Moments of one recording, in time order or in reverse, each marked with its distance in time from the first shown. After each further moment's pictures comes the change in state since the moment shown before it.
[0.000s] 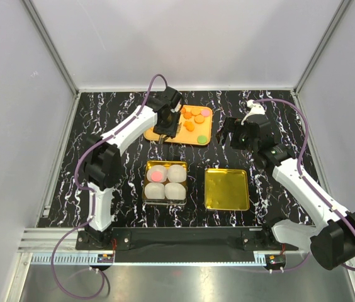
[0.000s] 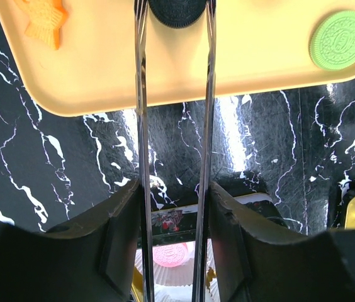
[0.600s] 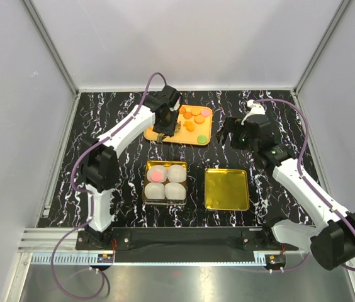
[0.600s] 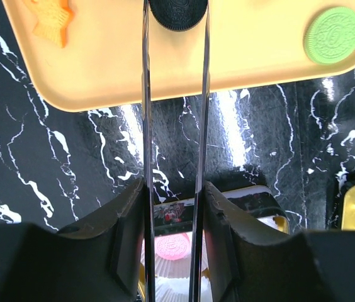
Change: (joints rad) left arm 0.000 -0.028 -0.005 -0.013 0.000 0.011; right arm 0.000 -0.002 0.000 0.000 0.000 0.000
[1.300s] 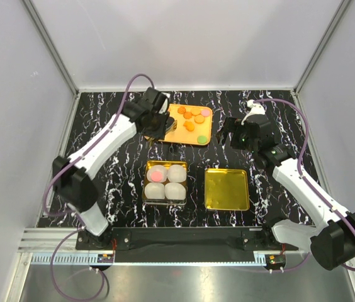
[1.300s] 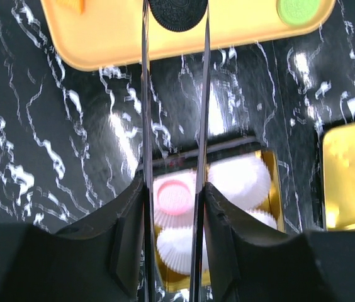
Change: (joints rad) left arm -0.004 -0.279 -0.177 -0.005 0.035 0.006; right arm 0.000 0.000 0.000 0.000 0.000 0.000
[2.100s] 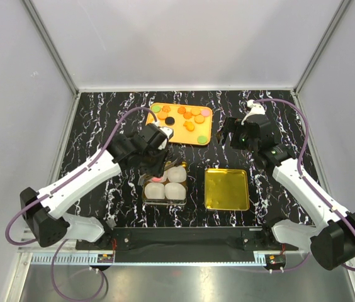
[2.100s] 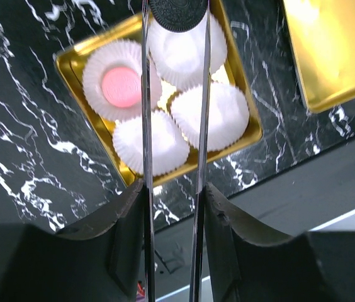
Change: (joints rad) left arm -0.251 -0.405 -0.348 -0.104 0.020 -0.097; right arm 0.000 0.000 0.000 0.000 0.002 -0.001
